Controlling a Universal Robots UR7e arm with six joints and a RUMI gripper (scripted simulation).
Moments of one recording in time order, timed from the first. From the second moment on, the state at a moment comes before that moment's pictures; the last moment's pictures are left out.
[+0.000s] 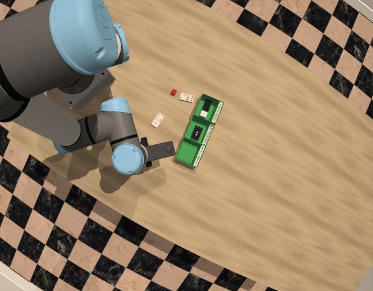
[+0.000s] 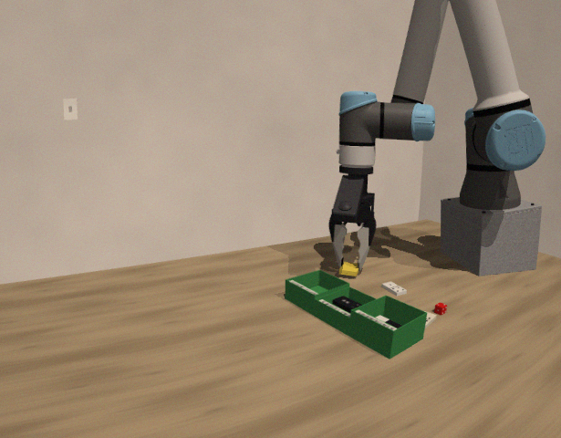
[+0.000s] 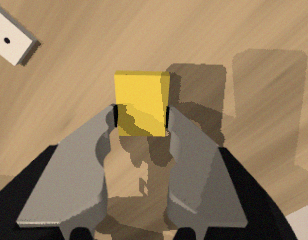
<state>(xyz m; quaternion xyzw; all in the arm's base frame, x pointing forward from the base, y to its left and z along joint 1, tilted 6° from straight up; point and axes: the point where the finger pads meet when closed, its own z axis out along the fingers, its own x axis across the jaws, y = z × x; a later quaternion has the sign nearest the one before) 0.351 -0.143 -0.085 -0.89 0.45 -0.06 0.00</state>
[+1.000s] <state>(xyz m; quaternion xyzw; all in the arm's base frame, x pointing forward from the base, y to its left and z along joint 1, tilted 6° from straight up) 0.345 -0.139 -0.035 -0.89 0.45 -0.05 0.00</state>
